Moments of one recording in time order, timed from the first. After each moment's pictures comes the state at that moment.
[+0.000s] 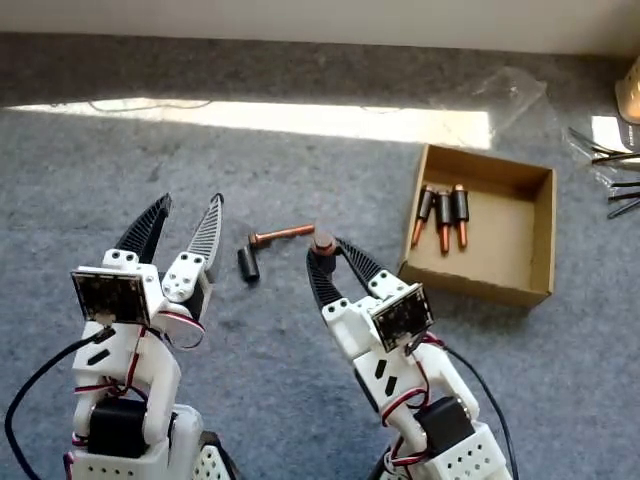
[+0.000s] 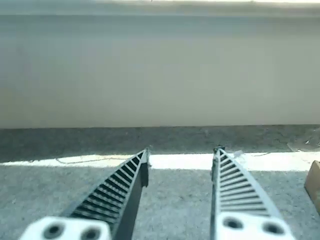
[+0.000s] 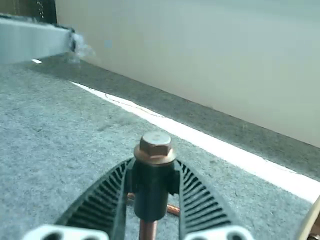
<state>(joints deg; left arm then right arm) -1.5 -103.2 79.2 36.2 4.9 -34.5 -104.4 95.6 19.5 8.7</state>
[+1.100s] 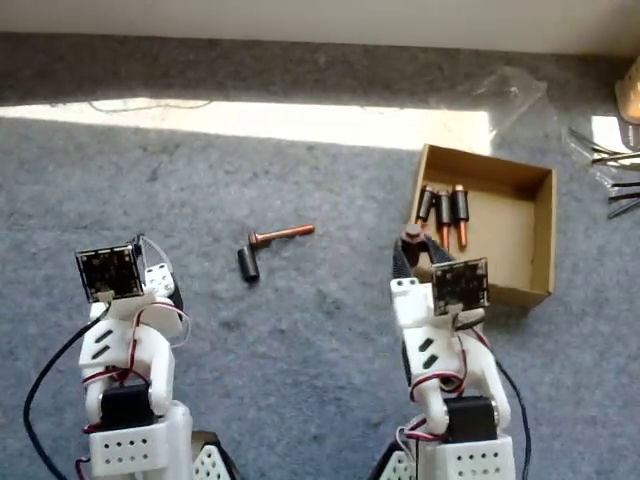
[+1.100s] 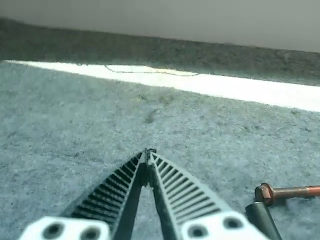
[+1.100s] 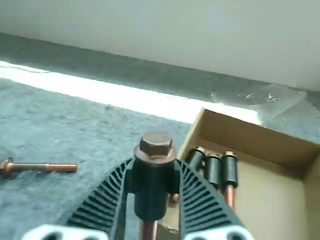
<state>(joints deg) -14.3 -103.5 96.0 36.2 4.9 -9.1 -104.4 89.5 35.0 8.7</state>
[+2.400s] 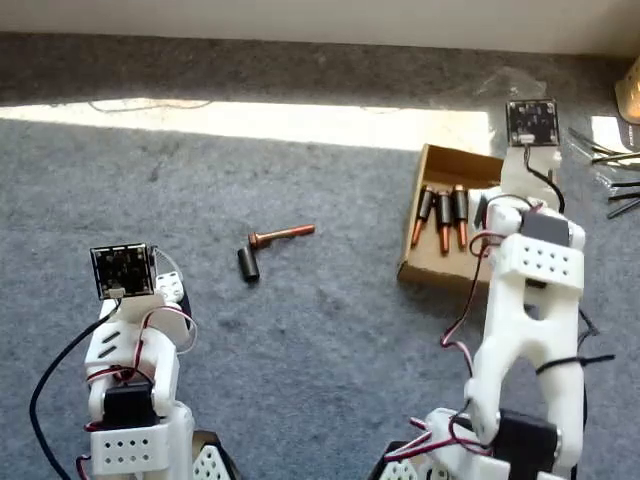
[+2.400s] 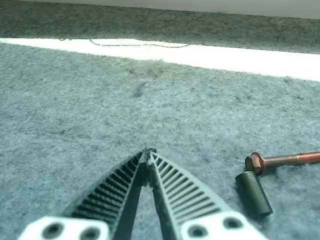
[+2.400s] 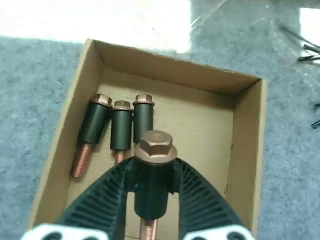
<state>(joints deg) -11.9 -103.5 96.0 42.2 4.9 8.7 -15.6 26.9 45.3 16.4</state>
